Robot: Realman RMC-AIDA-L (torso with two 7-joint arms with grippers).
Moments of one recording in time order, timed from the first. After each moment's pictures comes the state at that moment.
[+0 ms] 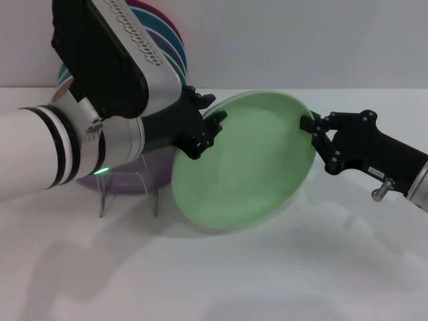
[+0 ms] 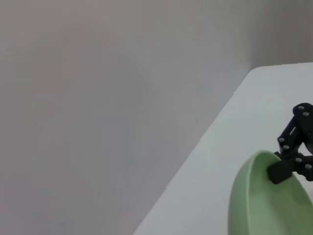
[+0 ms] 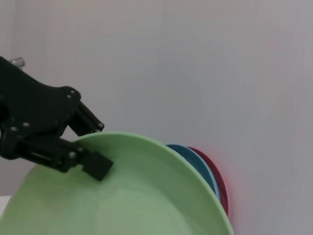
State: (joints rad) left arm -0.23 -2.07 -1.31 -1.82 2.52 -0.82 0.78; right arm 0.33 2.08 1.91 0.65 -1.11 1.19 -2.36
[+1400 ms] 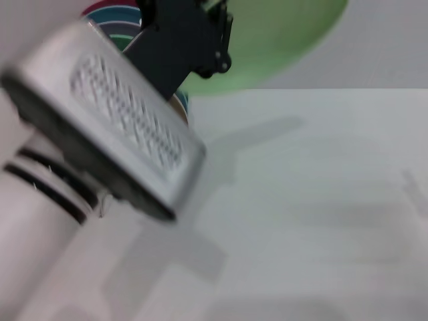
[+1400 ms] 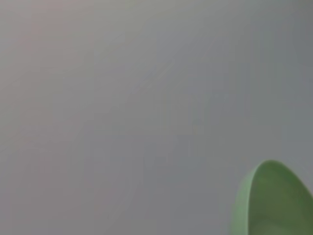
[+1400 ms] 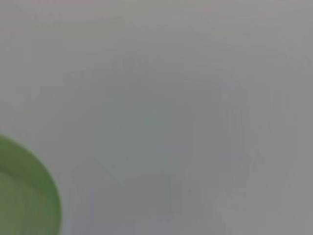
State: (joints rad) left arm 0.01 -2.04 -0.90 -1.74 2.64 0.33 1.18; right arm 0.14 2.09 2.06 0.34 -0.57 1.57 -2.48
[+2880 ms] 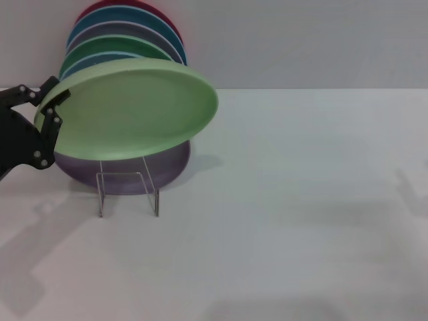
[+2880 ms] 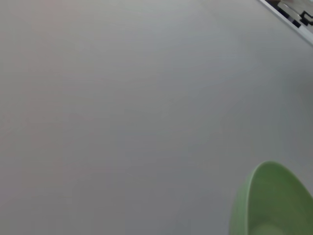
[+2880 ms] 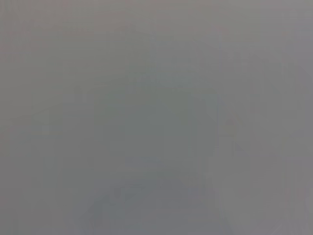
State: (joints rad) left arm -0.47 -1.89 -0.93 -0.10 2.89 1.77 0.08; right arm 0.16 2.09 2.06 0.31 -0.57 1.57 -2.49
